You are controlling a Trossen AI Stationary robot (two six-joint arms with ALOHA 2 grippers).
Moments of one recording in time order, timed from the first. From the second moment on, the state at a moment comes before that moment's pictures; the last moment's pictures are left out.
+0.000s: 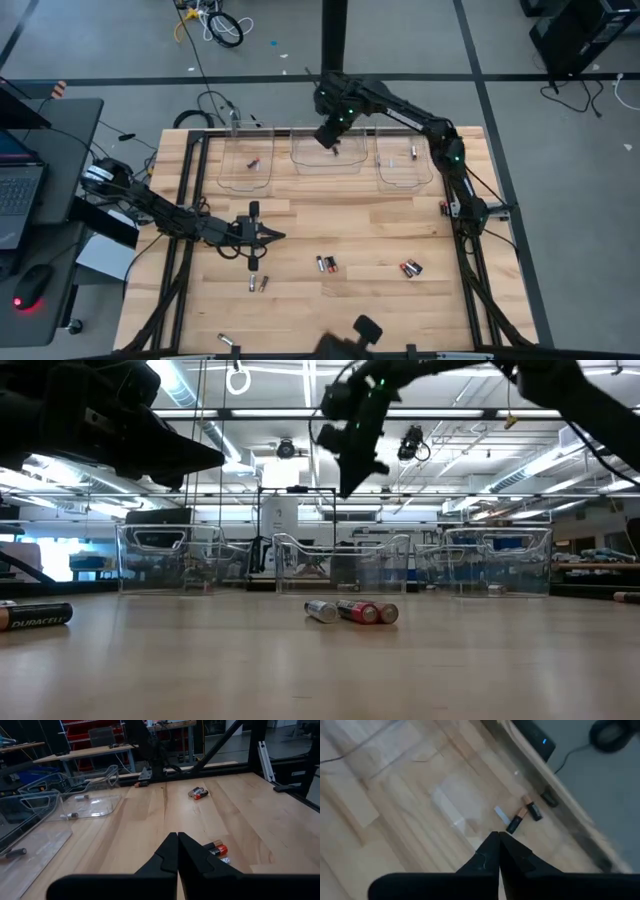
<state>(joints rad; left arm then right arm) -0.37 1.25 0.21 0.93 -0.43 0.05 -0.54 2.18 2.30 -1.28 -0.01 0.13</state>
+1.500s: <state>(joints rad) -0.02 1.28 0.82 -0.22 0.21 0.25 -0.09 1.36 0.58 0.19 0.09 0.22</state>
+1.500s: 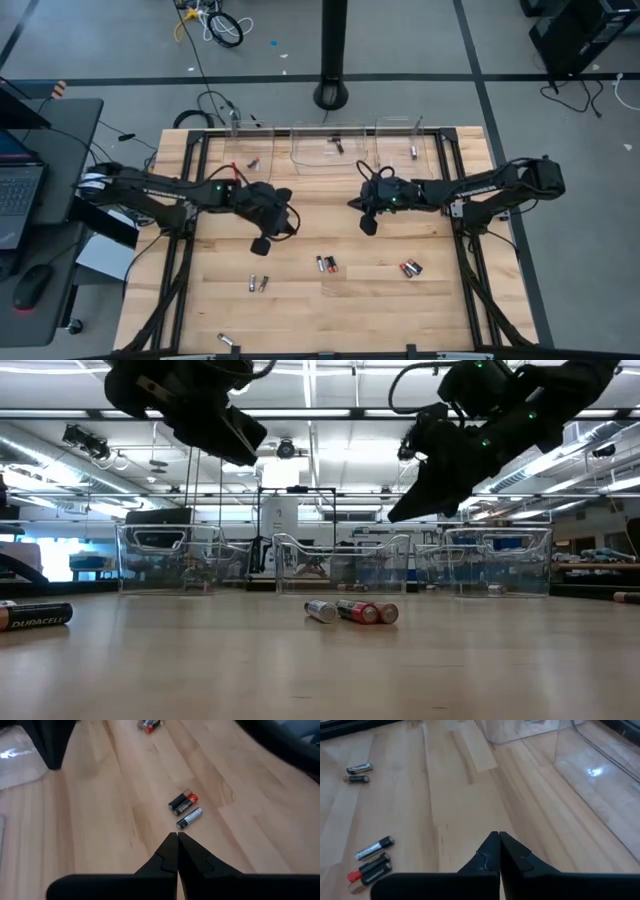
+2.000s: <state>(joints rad) 0.01 1.56 0.82 0.00 0.42 0.39 -0.06 1.36 0.58 0.26 0.09 0.18</state>
